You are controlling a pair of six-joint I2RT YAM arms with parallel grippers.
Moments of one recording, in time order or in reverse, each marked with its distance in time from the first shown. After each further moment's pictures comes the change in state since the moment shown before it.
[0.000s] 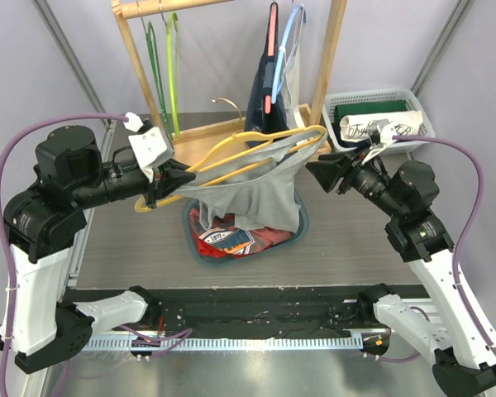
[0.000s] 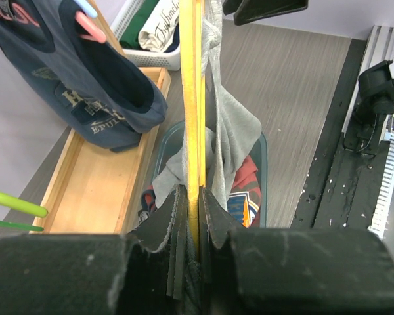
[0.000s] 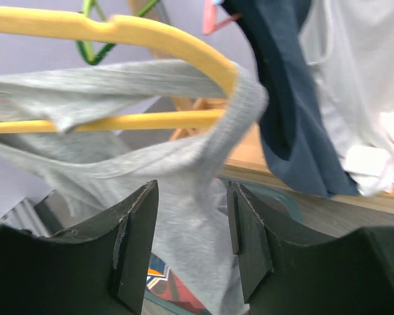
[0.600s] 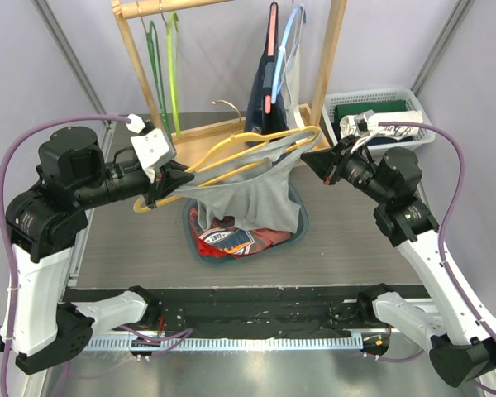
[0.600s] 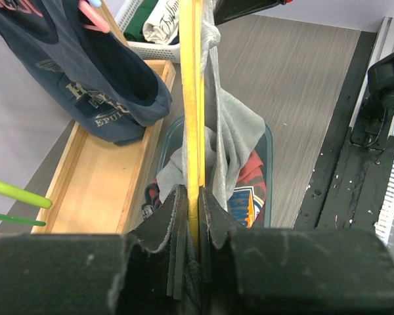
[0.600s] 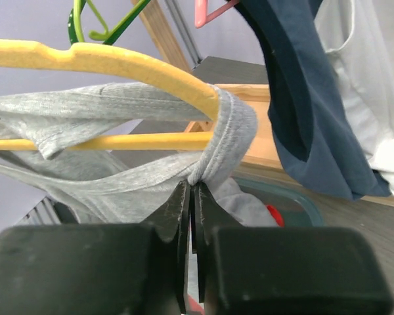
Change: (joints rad) left arm 0.013 -0.008 -0.026 -0.006 -0.018 0.020; right arm -0.005 0.122 0.000 0.095 -0.069 0.074
